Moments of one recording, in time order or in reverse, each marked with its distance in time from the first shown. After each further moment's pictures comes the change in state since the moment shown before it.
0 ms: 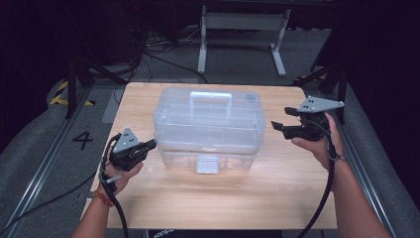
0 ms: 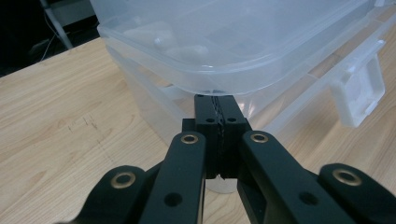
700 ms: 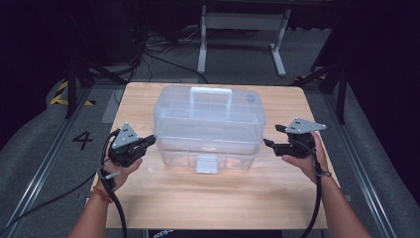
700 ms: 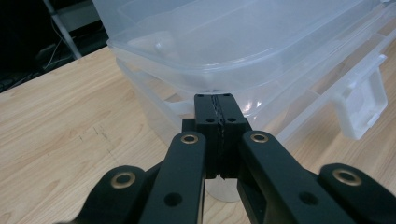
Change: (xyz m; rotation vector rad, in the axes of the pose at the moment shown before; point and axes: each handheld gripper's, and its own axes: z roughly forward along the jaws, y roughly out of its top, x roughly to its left) left arm 0.004 0.012 -0.003 -0.004 0.013 0.011; right arm 0.020 -0.054 0.036 -0.015 0.023 -0.023
